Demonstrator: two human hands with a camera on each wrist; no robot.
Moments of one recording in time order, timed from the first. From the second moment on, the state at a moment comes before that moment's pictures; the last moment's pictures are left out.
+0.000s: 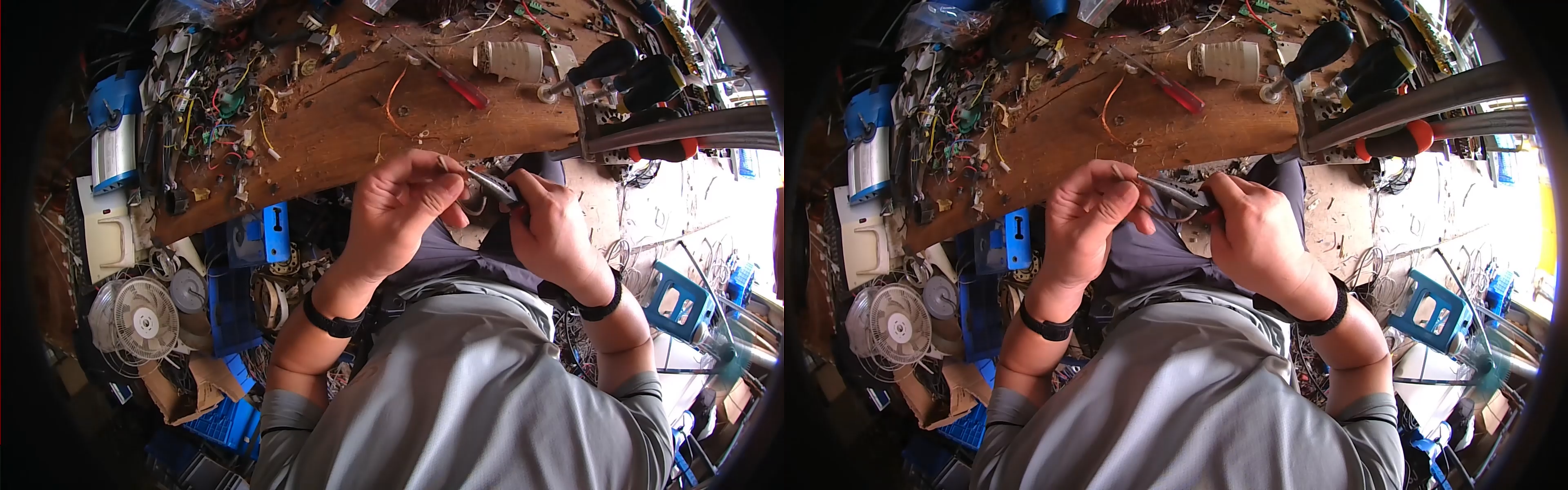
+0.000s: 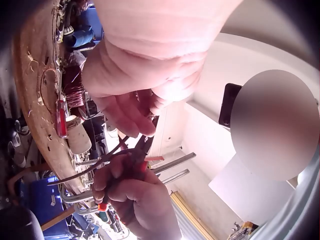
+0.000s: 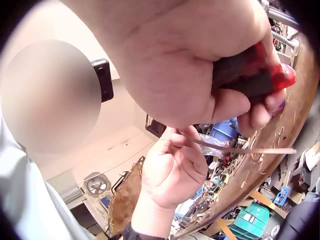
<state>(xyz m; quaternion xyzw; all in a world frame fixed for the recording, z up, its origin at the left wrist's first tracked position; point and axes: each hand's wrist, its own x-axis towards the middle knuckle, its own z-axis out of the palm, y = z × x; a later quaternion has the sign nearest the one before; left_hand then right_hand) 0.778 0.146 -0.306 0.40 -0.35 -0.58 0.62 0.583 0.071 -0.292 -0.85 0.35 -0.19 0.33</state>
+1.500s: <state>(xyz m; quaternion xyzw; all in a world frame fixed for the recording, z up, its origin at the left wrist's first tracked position) 0.786 0.141 -0.290 0.40 -0.34 -0.65 0.55 0.573 0.067 -0.282 -0.90 0.32 -0.20 0.22</state>
